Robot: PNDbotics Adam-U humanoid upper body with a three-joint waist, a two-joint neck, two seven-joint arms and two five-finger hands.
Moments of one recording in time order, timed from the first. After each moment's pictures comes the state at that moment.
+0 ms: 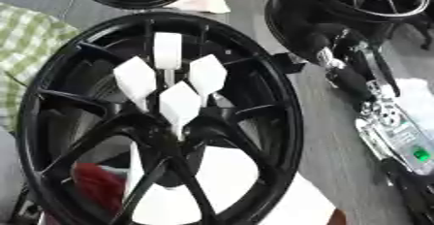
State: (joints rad) left arm 0.07 0.39 0.12 -1.98 0.03 -0.09 0.33; right arm -0.27 -0.61 0.05 -1.80 -0.28 -0.13 -0.24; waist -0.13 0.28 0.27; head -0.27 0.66
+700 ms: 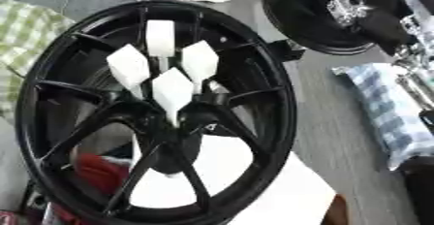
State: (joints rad) left arm 0.10 0.55 0.10 -1.98 0.05 -0.15 0.35; right arm -0.35 -0.85 0.07 -1.97 -0.30 -0.04 -0.14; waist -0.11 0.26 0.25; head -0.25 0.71
